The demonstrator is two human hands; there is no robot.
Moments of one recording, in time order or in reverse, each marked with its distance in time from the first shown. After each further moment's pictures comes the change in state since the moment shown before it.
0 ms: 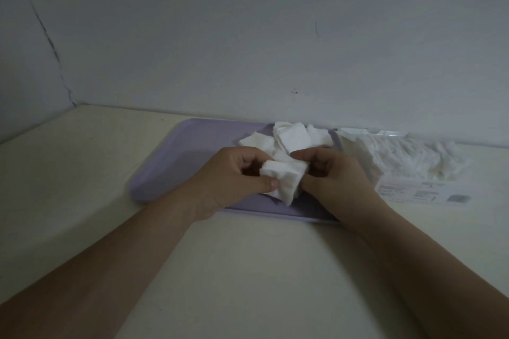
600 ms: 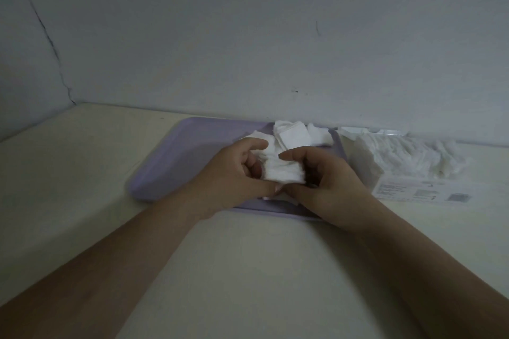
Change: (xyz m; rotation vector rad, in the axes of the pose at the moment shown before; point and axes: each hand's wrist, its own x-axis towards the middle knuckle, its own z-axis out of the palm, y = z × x) left_hand 0.000 0.000 0.002 0.130 0.075 -0.029; right_hand -0.006 -0.005 0.004 -0.105 -0.140 -0.114
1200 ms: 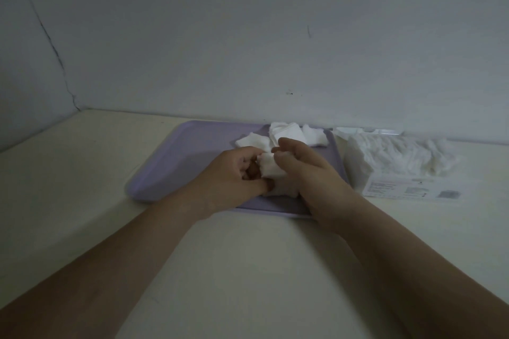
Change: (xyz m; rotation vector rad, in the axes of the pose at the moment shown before) left_hand 0.007 -0.010 0.007 -0.041 -0.084 0.034; right_hand 0.011 -0.013 0.017 0.531 -0.008 0.270
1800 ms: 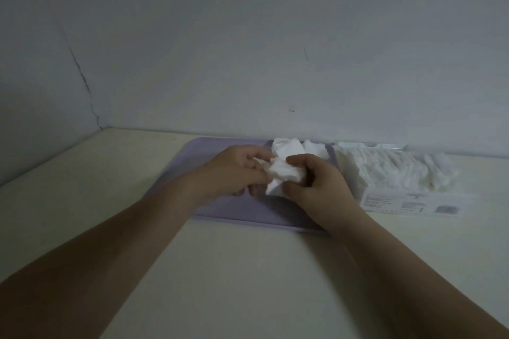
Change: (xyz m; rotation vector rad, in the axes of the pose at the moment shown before) left_hand 0.016 0.044 -0.013 0.106 0.007 -0.138; right_hand -0.006 -0.005 -0.024 -0.539 0.204 -0.259
